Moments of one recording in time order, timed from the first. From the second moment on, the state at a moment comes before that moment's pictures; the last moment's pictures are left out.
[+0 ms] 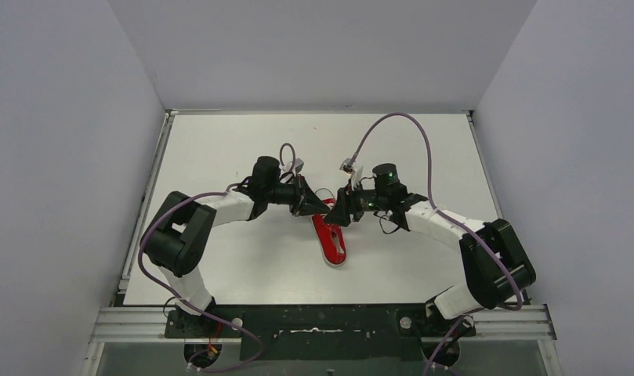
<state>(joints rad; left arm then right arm) -0.50 1.77 0.89 0.34 0.89 -1.26 0.47 1.48 0.77 0.09 -0.76 0.14</state>
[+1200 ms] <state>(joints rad) -0.49 1.75 0.91 0.19 0.89 -1.07 0.50 1.56 1.10 -0.54 -0.66 0.12</state>
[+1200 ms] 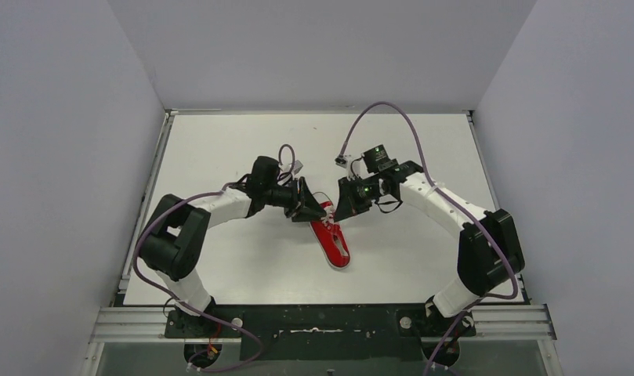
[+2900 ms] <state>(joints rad) -0.54 1.73 1.12 -0.53 0.34 -0.06 0.34 1.63 1.25 -1.09 -0.54 0.19</state>
